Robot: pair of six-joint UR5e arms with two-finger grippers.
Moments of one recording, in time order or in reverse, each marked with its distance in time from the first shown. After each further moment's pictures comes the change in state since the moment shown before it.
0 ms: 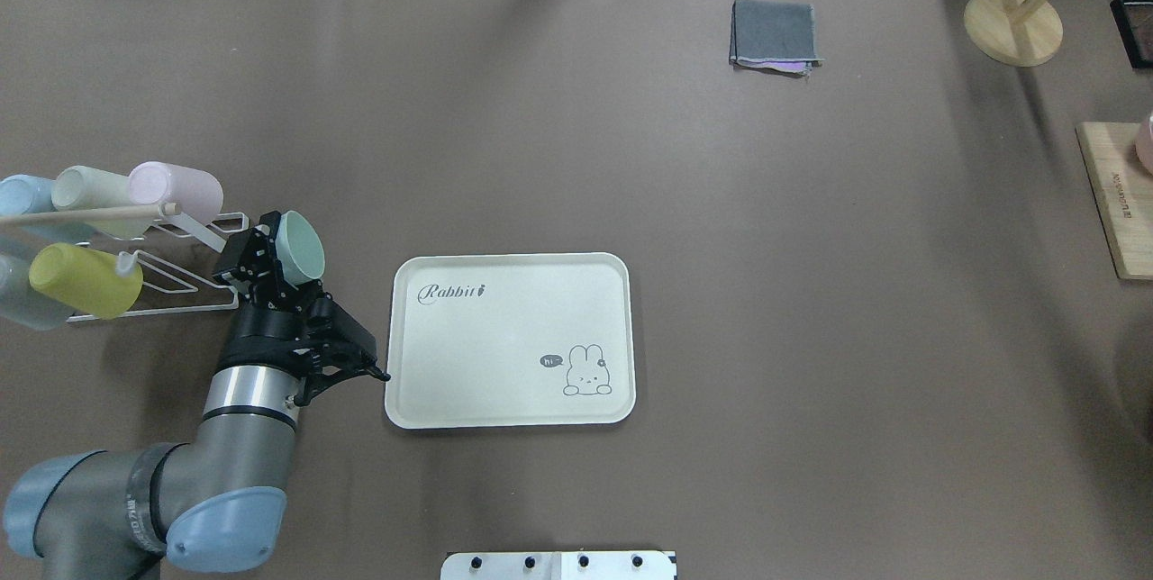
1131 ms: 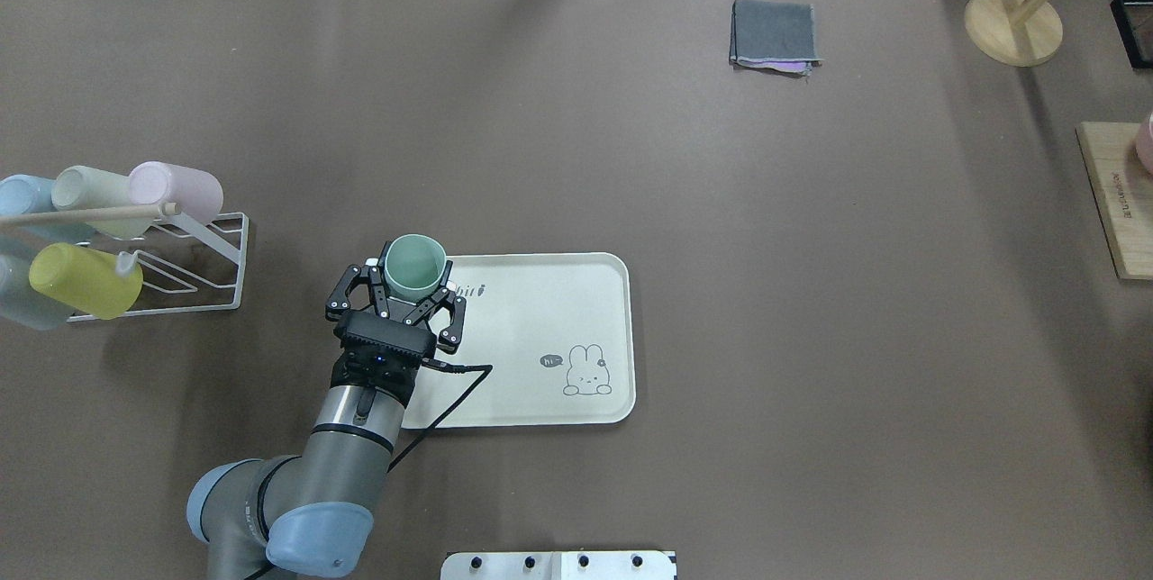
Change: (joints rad) left arm 0.041 -0.213 0.344 -0.640 -0.001 -0.410; right arm 0.117 -0.049 -0.089 0.086 0.059 0.005
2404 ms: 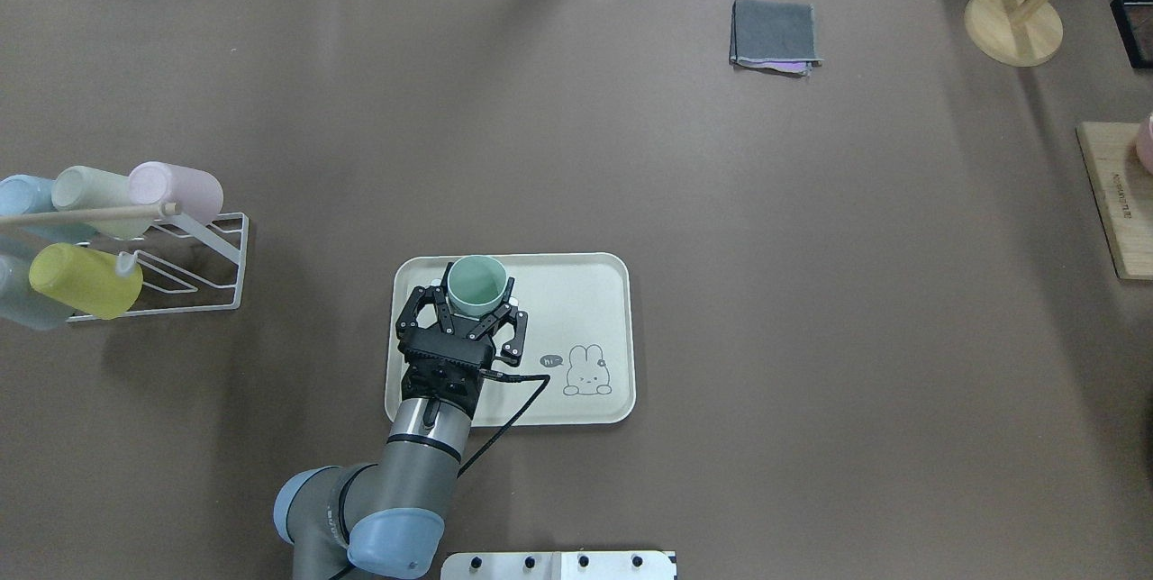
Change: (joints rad) left arm 0.016 -0.174 0.217 -0.099 -0.002 -0.074; right arm 0.028 0.010 -0.059 0.011 0.003 0.004
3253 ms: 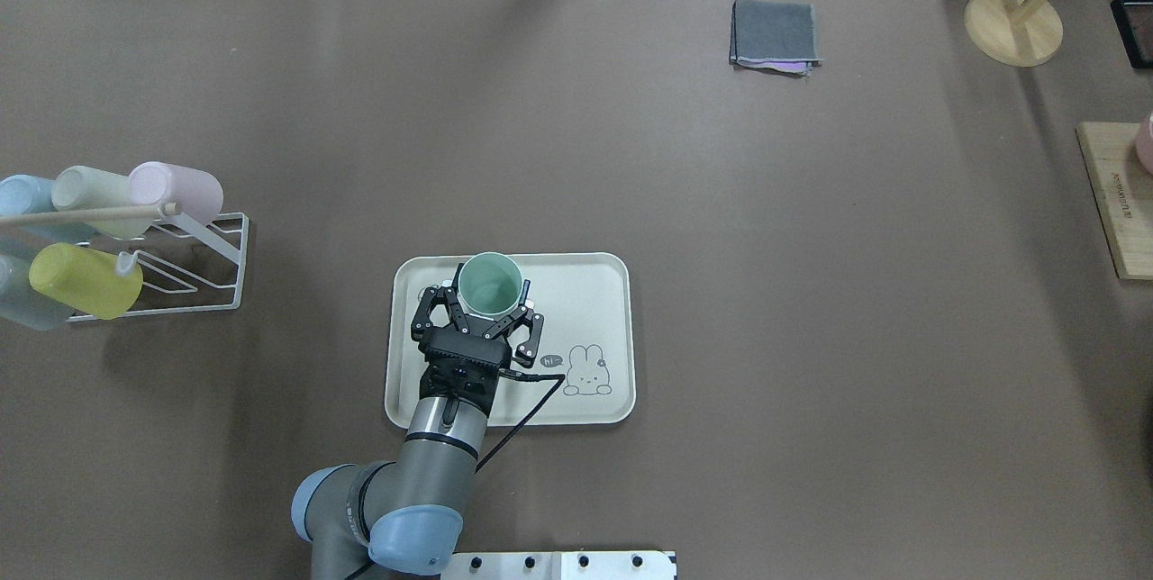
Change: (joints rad) left arm -0.001 -0.032 0.043 0.003 0.000 0.007; right arm 0.003 0.005 -0.011 0.001 -0.010 0.000
